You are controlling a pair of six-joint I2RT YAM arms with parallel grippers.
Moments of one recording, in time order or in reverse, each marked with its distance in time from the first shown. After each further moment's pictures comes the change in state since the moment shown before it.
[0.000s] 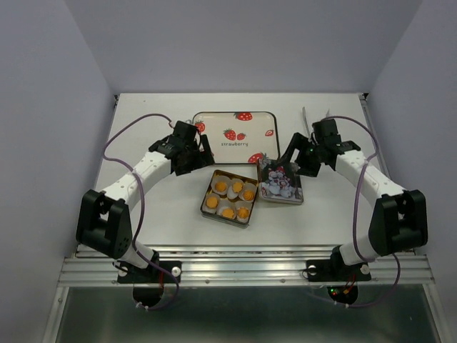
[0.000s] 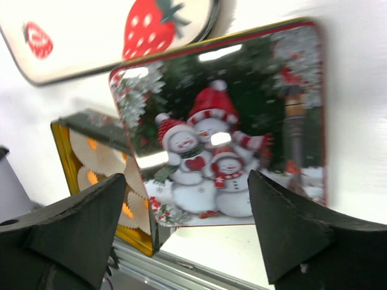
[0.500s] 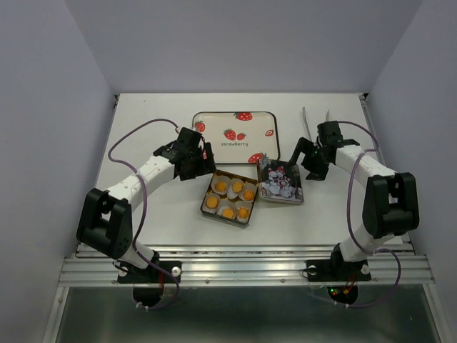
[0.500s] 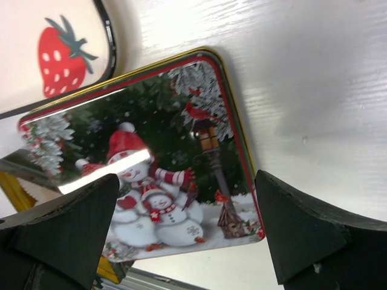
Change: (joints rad) left arm -0.039 0.004 -0.064 0.047 0.030 0.030; right arm -0.122 0.112 0.002 -0.018 0.042 -0.070
